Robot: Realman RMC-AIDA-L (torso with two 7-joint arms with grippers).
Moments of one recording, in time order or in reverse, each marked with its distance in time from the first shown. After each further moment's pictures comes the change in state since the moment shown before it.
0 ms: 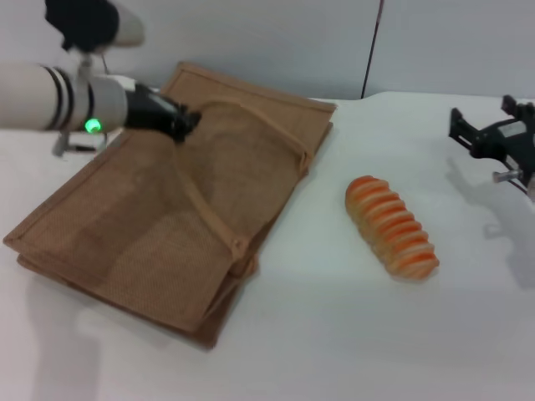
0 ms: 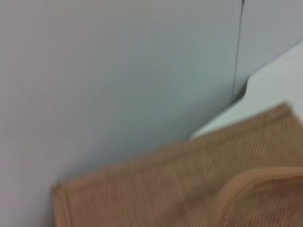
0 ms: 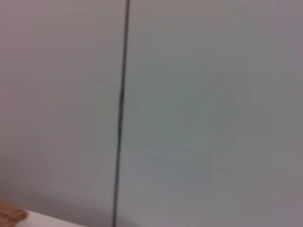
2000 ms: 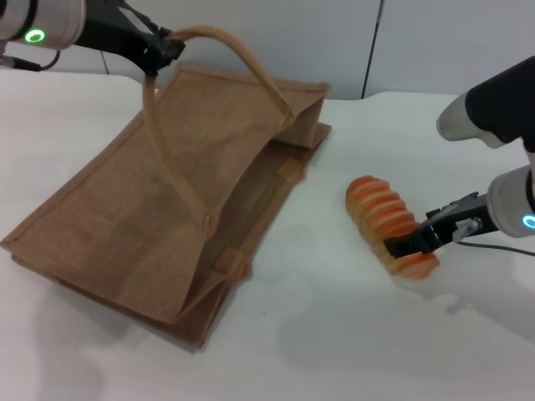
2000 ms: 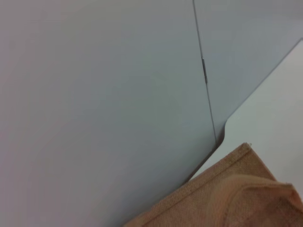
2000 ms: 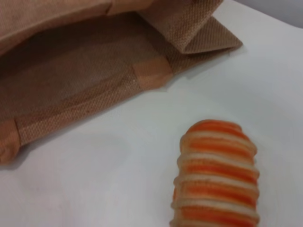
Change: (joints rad) left arm 0.096 0.001 0.053 0.721 0.226 -0.462 -0.322; right arm -0.106 0.001 0.457 -1.027 0.038 1.814 -0.499
